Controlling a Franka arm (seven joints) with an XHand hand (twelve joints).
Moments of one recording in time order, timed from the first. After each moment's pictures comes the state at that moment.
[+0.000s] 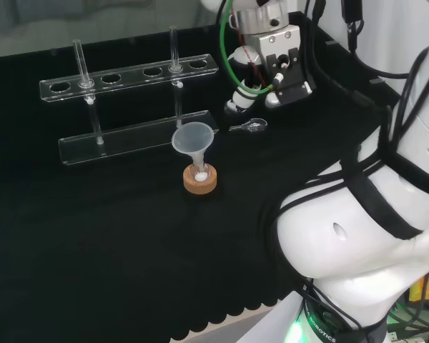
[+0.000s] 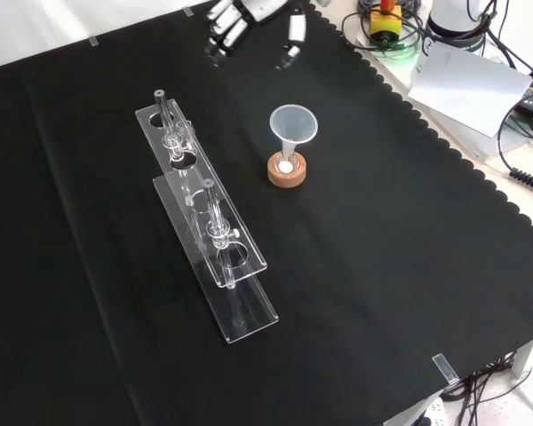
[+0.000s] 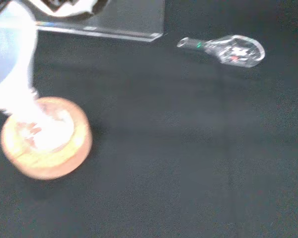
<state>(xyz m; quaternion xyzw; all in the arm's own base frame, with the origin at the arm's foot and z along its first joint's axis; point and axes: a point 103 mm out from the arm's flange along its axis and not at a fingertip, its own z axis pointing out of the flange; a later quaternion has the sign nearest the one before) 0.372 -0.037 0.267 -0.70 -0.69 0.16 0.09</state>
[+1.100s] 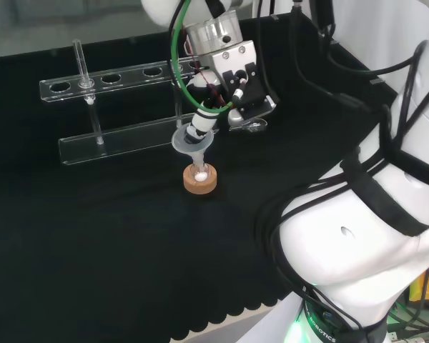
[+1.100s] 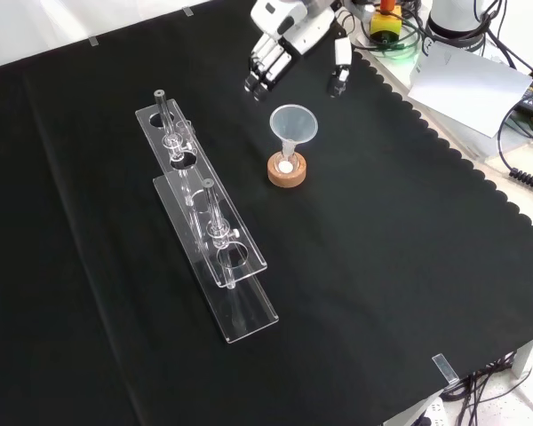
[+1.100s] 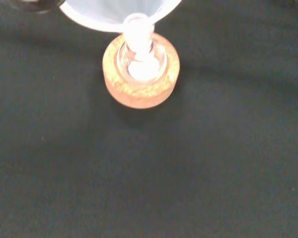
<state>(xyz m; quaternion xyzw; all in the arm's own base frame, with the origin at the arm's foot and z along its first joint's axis) 0.345 0.045 0.257 -0.66 -0.70 0.23 0.14</state>
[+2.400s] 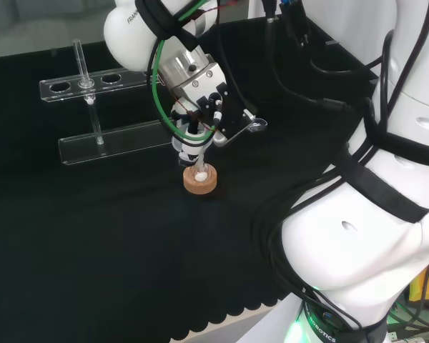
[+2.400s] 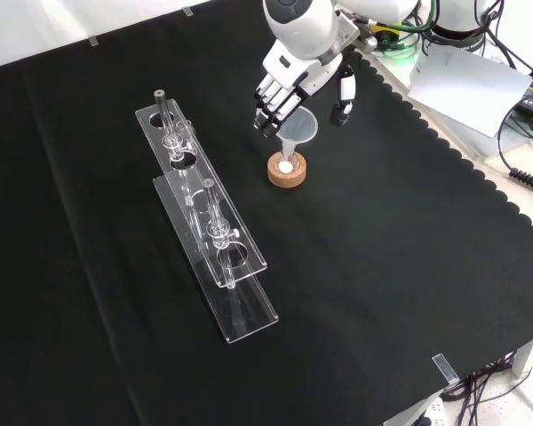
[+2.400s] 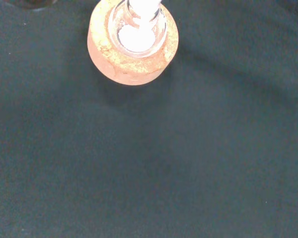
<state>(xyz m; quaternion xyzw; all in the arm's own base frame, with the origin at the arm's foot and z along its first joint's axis) 0.355 0.068 0.220 -0.62 -0.71 0.32 0.06</state>
